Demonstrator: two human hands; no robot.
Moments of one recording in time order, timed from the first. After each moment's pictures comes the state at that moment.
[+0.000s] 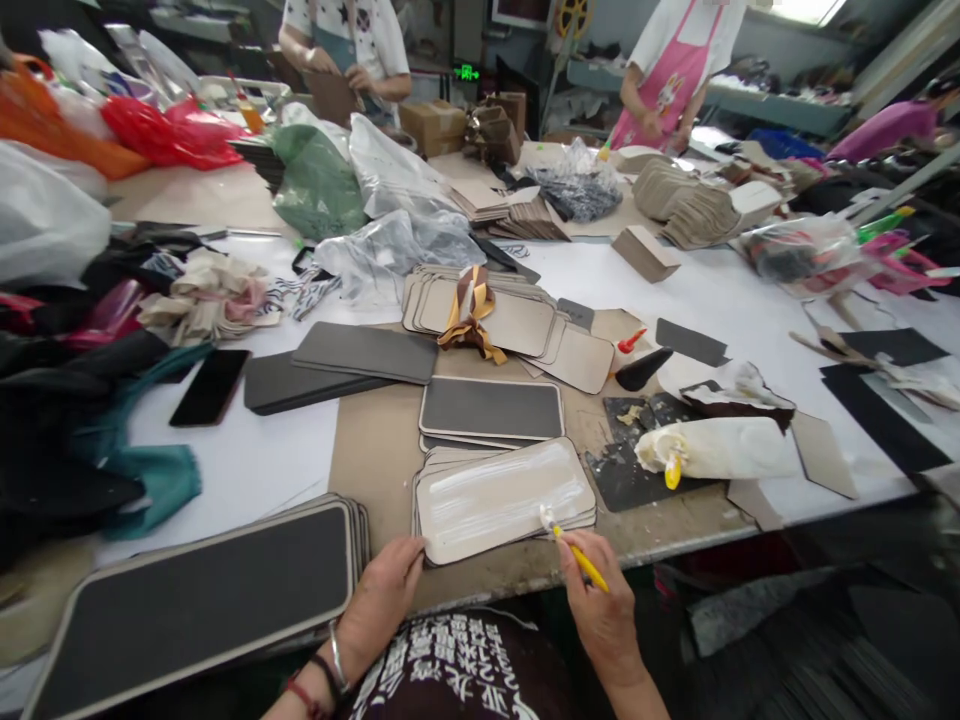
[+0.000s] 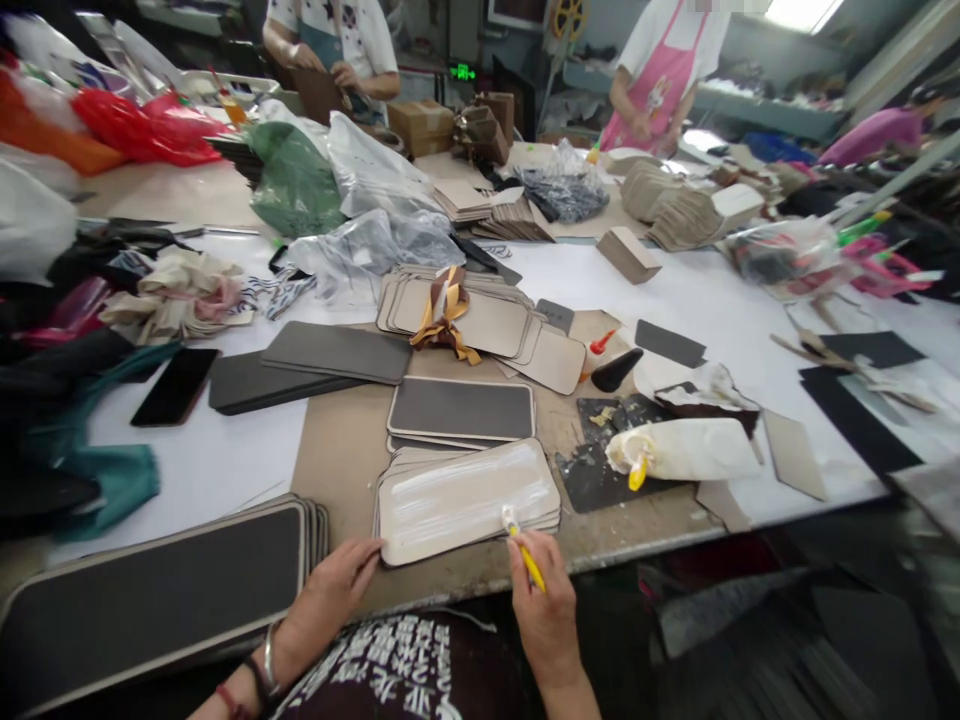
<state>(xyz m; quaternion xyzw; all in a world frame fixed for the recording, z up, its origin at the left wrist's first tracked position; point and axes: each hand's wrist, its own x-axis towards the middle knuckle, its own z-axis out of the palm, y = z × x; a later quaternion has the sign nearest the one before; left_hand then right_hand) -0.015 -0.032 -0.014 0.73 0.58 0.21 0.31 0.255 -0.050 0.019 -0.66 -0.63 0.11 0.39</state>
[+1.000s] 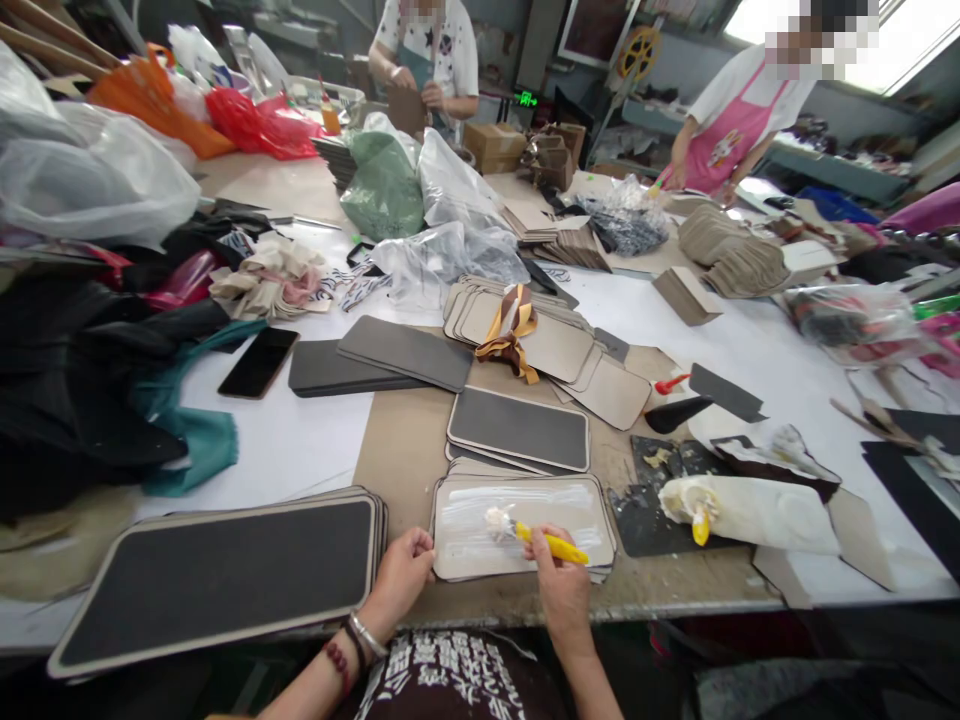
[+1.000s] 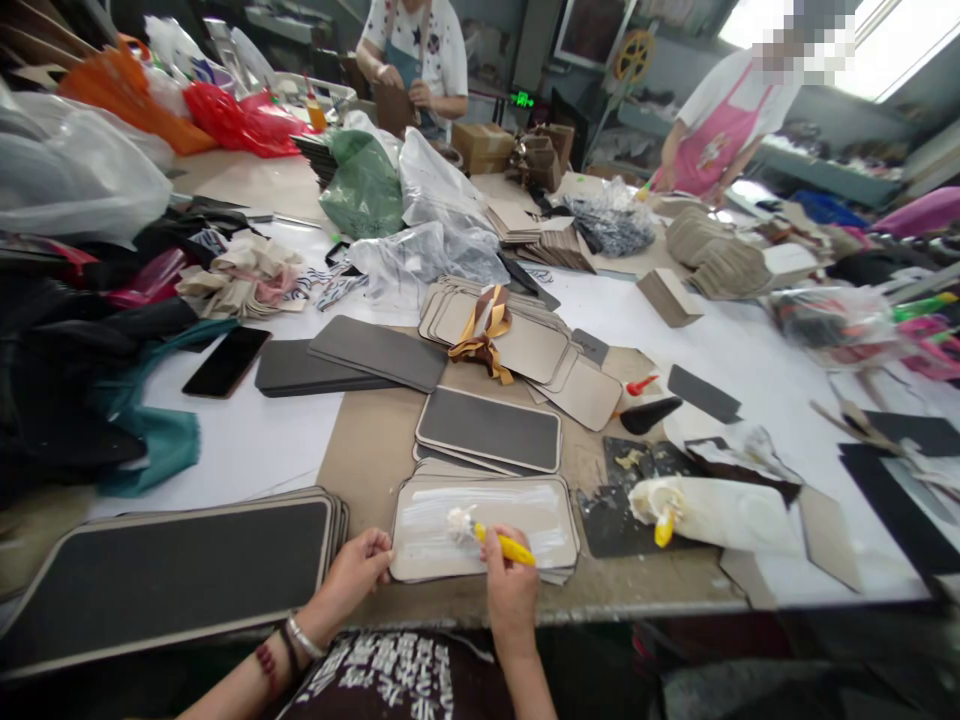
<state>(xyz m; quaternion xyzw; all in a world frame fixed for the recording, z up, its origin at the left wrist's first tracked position) -0.005 -0.013 -0.034 0.29 0.68 0.31 0.59 0.206 -0.009 -0.005 -0.71 -0.43 0.36 0.42</state>
